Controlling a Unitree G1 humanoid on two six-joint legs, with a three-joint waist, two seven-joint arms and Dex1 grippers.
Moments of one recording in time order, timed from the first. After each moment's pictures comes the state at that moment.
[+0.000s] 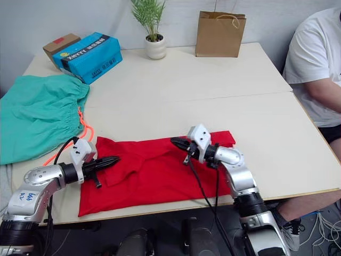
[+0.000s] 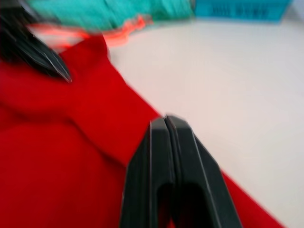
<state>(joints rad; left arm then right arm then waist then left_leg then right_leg) -0.10 0.69 0.15 -0.07 -0.33 0.37 -0.81 -0.46 -0.26 0.18 0.19 0.13 0.09 0.78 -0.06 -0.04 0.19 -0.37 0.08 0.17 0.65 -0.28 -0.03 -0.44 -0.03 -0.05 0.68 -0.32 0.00</state>
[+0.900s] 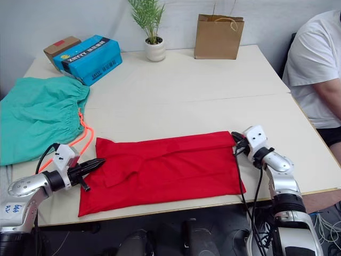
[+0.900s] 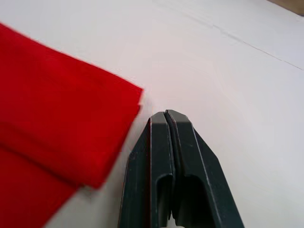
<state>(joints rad) 0.00 0.69 0.27 -0.02 -0.39 0.29 -0.84 -0.46 -0.54 -0.15 0.66 0.19 -0.28 0.73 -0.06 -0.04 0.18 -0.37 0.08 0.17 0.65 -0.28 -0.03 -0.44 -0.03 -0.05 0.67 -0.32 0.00</state>
